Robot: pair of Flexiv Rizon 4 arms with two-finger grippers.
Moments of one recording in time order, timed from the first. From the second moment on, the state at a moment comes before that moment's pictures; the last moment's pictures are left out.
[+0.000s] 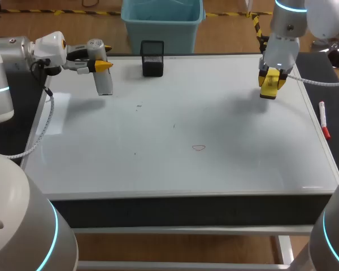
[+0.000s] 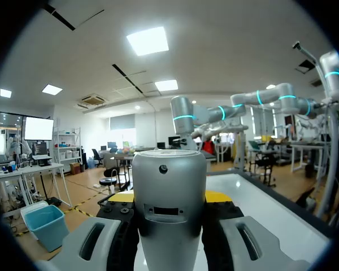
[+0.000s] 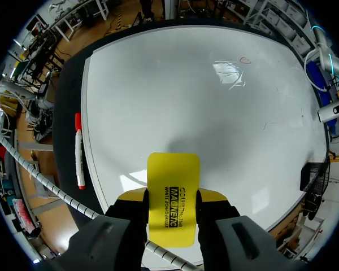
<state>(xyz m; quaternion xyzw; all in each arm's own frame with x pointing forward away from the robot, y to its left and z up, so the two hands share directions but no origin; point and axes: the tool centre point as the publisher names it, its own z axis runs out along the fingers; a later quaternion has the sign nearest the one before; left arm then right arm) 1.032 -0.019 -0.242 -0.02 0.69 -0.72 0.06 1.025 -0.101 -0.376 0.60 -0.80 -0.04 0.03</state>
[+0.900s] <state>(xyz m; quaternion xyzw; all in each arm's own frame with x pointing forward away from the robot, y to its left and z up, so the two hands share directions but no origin) 0.867 -0.200 -0.250 0.19 0.66 -0.72 -0.12 1.025 -0.101 -0.377 0.60 -0.80 -0.04 0.03</state>
